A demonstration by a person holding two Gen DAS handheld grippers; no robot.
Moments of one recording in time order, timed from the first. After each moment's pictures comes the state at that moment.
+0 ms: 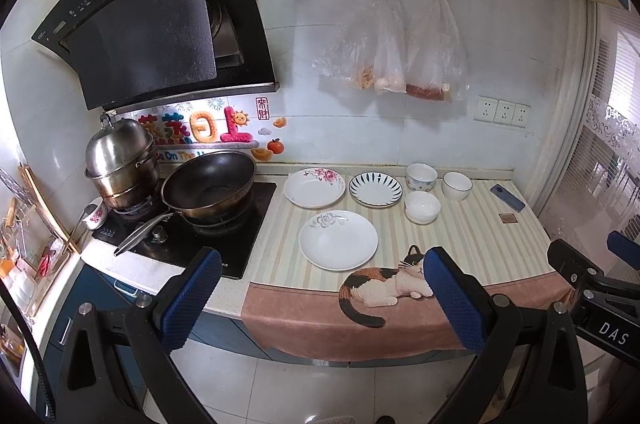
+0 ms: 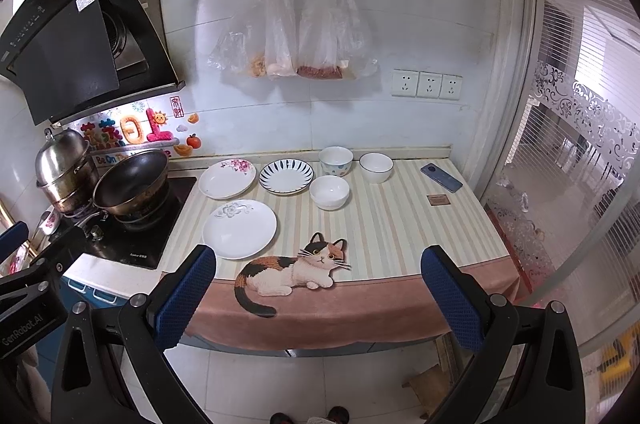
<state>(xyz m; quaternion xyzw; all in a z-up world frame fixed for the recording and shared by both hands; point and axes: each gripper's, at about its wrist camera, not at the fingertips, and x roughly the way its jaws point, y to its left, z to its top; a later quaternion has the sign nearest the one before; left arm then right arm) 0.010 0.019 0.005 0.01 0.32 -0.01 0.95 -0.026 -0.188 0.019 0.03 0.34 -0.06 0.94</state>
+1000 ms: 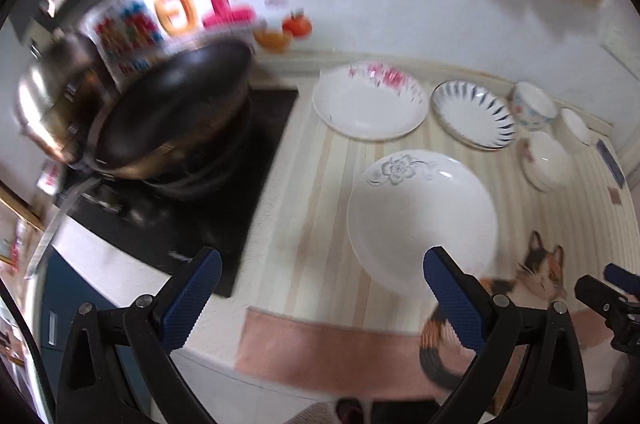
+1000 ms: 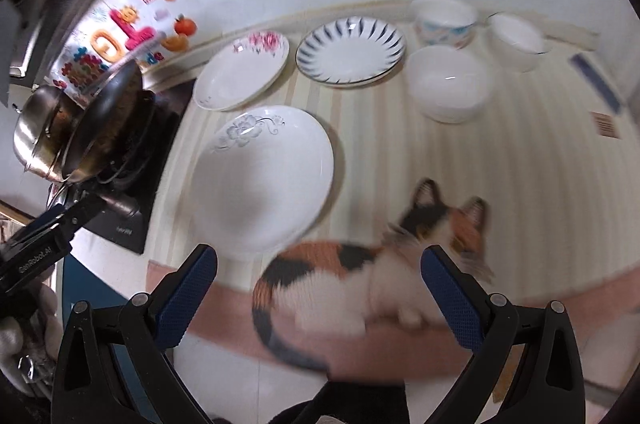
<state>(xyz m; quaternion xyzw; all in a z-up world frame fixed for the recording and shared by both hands) 0.309 0.085 -0.242 0.01 0.50 0.05 0.86 0.316 -0.181 -0.266 0.11 0.56 0.08 0.82</state>
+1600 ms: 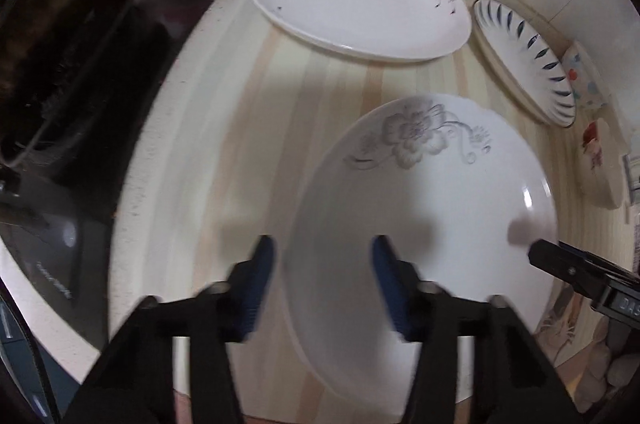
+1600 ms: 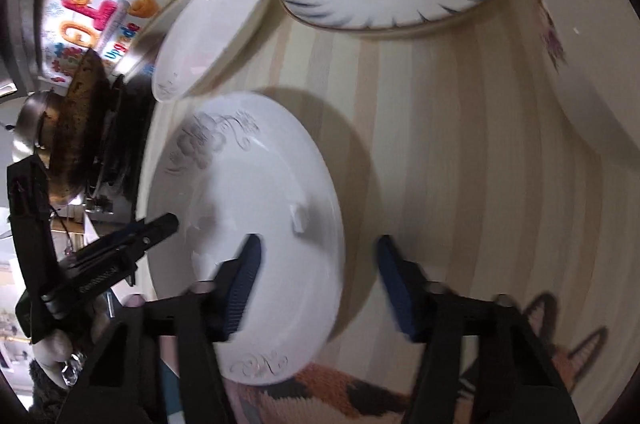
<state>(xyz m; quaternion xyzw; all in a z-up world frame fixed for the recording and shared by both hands) 0.412 0.076 -0.383 -0.07 0.62 -0.01 0.78 0.465 -0.161 -0.419 0.17 0.64 0.18 0.73</state>
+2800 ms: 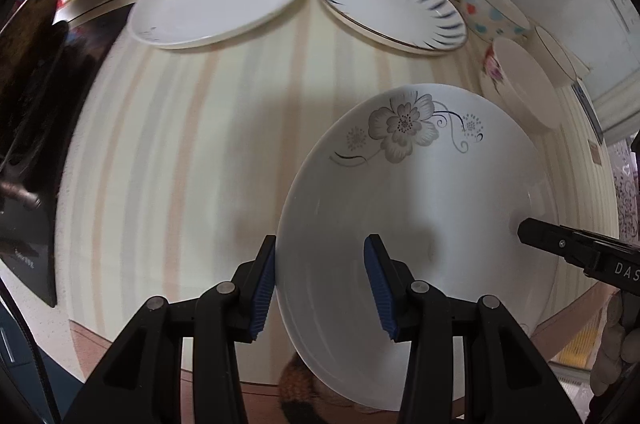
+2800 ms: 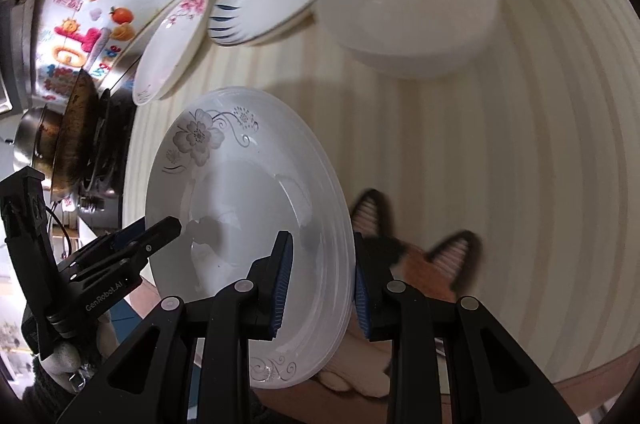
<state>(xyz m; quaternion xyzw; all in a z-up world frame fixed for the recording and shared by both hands) 0.375 -0.043 -0.361 -0.02 0.62 -0.07 0.78 0.389 -0.293 -0.380 0.18 0.65 0.12 0.73</state>
